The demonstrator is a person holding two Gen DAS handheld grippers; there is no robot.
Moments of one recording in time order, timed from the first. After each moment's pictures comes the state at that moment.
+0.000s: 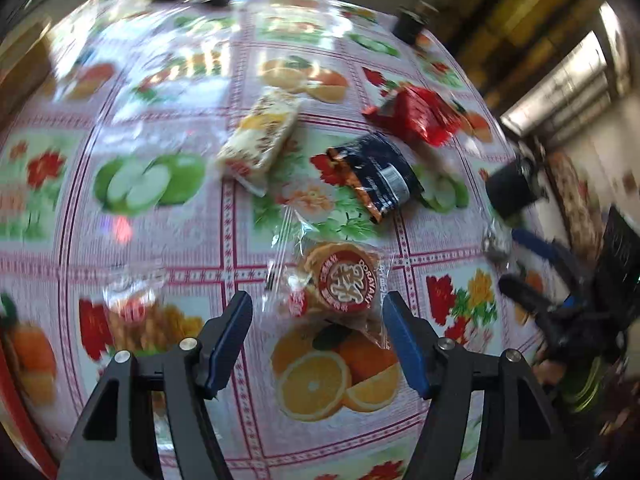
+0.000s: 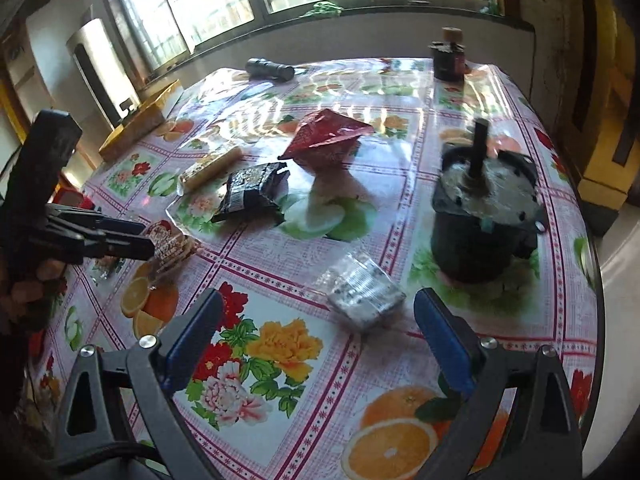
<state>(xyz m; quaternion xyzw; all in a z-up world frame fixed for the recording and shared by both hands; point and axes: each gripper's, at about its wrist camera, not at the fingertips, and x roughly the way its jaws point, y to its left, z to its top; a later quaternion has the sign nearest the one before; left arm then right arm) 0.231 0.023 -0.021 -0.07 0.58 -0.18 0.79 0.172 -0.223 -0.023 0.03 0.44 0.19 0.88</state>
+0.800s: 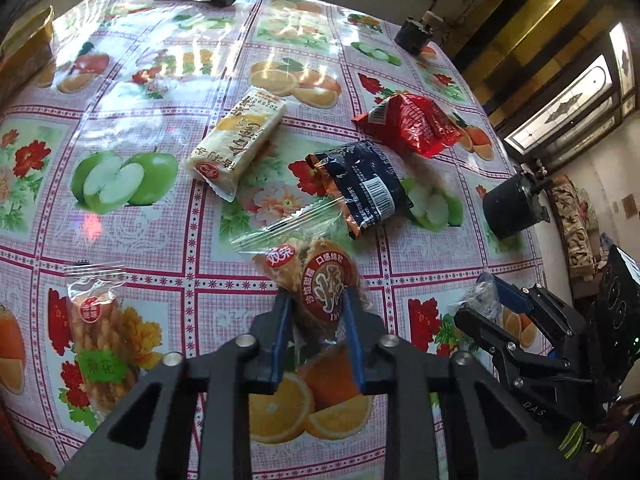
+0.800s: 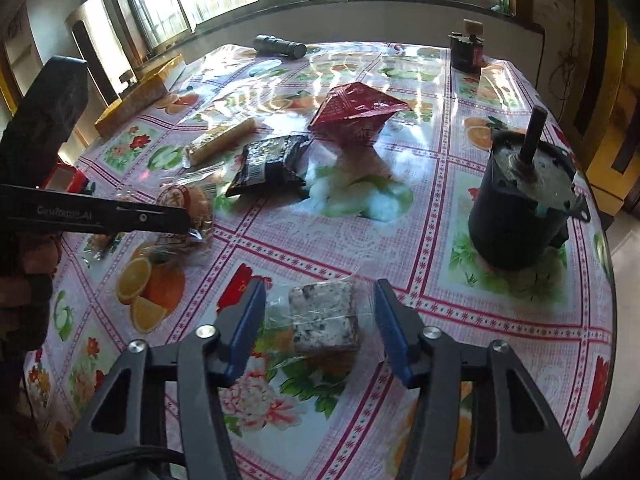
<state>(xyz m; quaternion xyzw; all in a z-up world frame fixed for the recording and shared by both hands) 0.233 0.002 -0.026 -0.08 0.56 -0.17 0.80 0.165 -0.196 -0.033 0.01 0.46 0.18 0.87</state>
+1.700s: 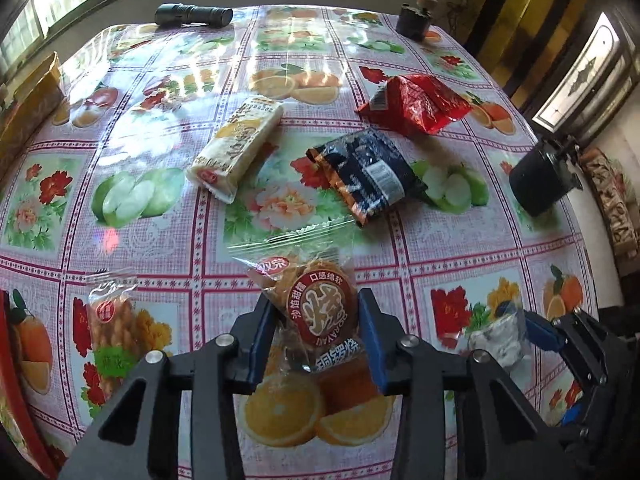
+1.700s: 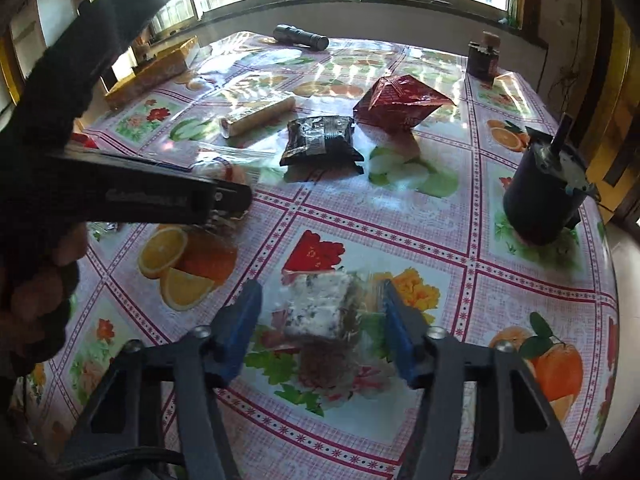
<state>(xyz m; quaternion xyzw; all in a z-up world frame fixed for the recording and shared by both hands) 0.220 -0.024 -0.031 0.02 0.55 -0.12 0.83 0.134 -0.151 -0.036 -0.03 0.46 0.16 0.87</state>
